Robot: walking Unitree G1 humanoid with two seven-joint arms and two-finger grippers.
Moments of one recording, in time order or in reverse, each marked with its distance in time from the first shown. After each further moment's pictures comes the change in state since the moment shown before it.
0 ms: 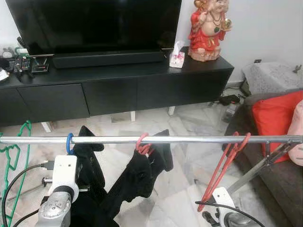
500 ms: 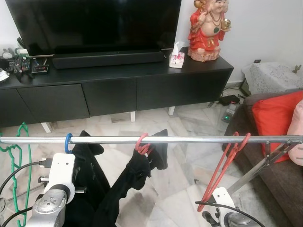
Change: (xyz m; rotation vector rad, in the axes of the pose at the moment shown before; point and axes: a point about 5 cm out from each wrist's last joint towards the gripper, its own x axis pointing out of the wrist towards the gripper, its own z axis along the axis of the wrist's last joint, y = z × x) left arm -0.004 0.005 0.010 0.033 0.099 -0.025; right arm 0.000 0.000 0.000 0.000 0.000 -0.001
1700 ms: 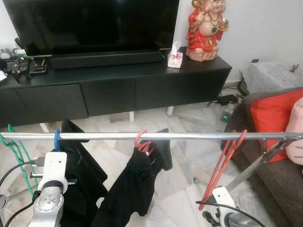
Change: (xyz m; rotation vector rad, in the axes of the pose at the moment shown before) left arm 0.036 0.020 -0.014 0.053 -0.150 0.165; right arm 0.000 -0.001 0.000 0.005 -0.001 0.000
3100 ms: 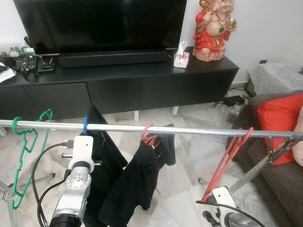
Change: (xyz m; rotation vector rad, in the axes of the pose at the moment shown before) left arm 0.041 -0.041 0.023 -0.073 -0.076 0.006; right arm 0.000 0.000 -0.001 0.012 -0.001 -0.008
